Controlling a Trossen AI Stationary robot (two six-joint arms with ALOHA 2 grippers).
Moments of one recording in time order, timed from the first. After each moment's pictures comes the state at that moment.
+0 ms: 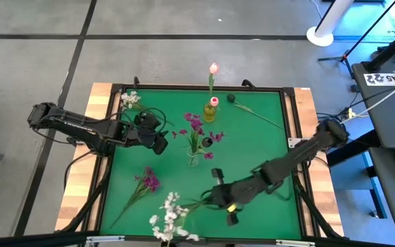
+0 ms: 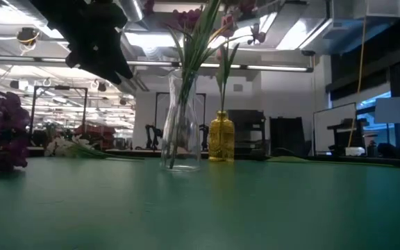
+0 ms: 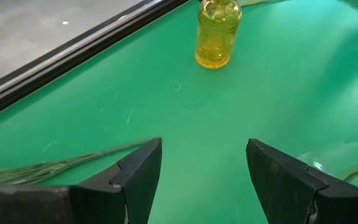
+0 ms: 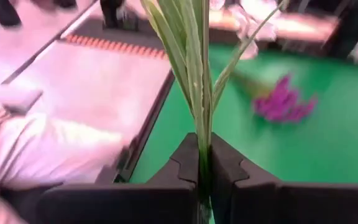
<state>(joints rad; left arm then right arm) -0.13 1.09 0.75 -0.55 -0.67 -0.70 0.58 1.67 1.42 -0.23 0.20 0.17</state>
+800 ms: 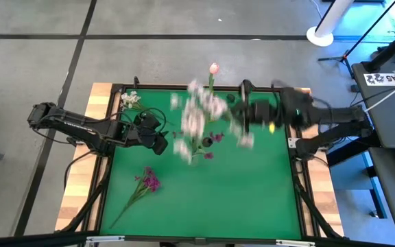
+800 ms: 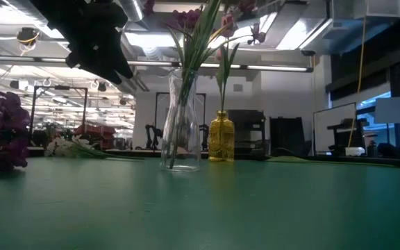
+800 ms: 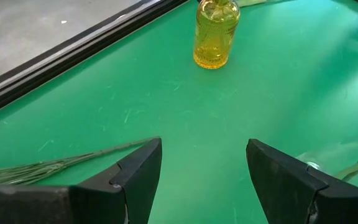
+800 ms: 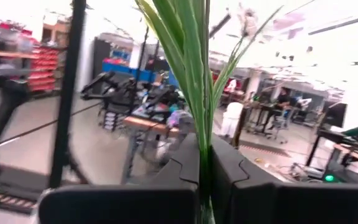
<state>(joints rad) -0.13 1.09 0.75 -0.55 -0.67 -0.70 0.09 1.29 1.42 0.11 0.02 -0.24</state>
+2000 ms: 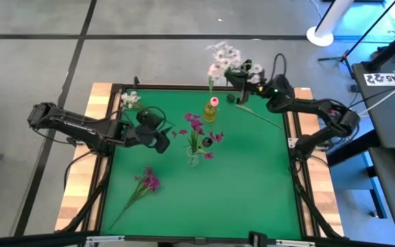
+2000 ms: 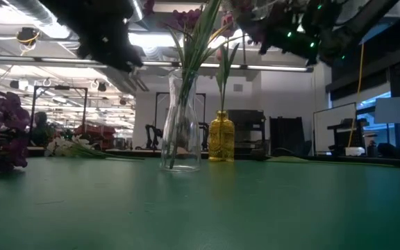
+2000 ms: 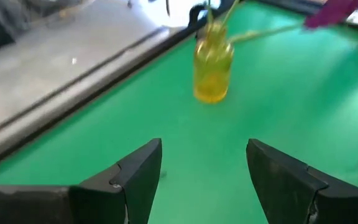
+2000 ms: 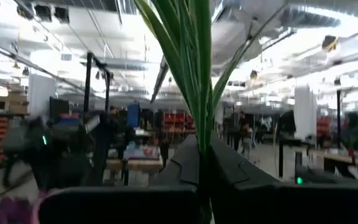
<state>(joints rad) -0.13 1.09 0.75 -0.40 -0.76 -0.52 -0.68 1.47 0.75 1.25 -0.52 0.21</state>
